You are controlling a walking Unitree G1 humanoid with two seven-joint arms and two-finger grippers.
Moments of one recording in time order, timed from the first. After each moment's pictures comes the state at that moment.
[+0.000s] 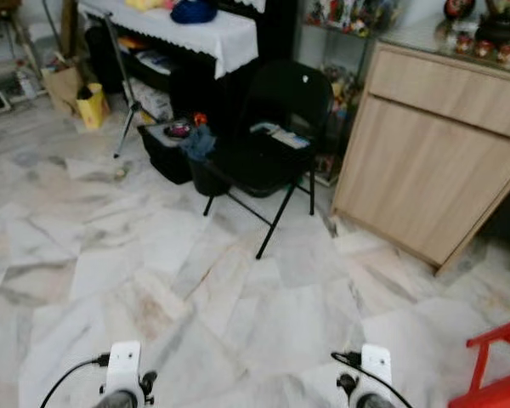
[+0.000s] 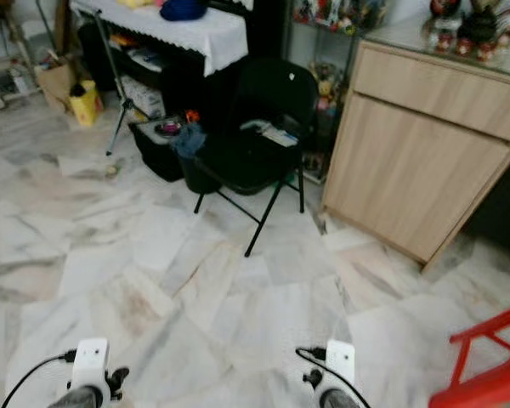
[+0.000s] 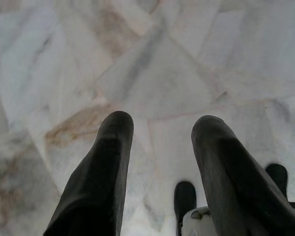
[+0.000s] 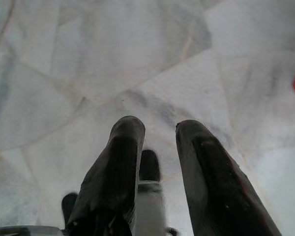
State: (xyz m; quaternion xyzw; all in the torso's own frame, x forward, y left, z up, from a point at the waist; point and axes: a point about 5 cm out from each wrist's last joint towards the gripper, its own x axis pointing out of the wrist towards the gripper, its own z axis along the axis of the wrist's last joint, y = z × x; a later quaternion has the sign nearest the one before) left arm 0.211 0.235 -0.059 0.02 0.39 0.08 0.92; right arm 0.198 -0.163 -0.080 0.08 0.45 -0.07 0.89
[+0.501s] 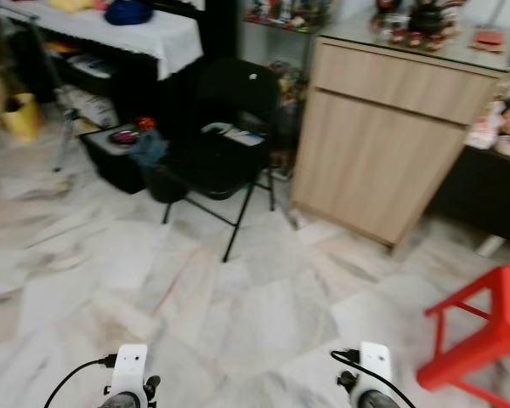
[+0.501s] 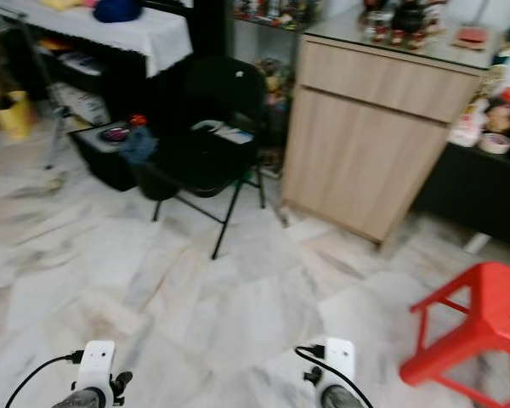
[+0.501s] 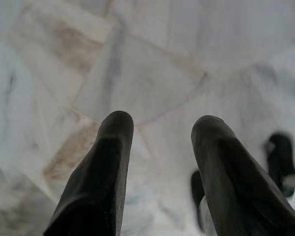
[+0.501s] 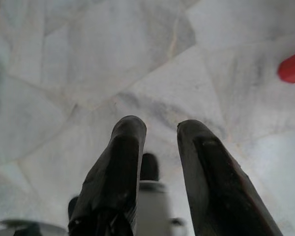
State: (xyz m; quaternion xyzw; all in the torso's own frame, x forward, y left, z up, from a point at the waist) left arm 0.194 0.234 -0.069 0.07 0.43 0.05 0.90; right arm 0.206 -0.140 -0.077 0.05 0.45 -0.01 0.89
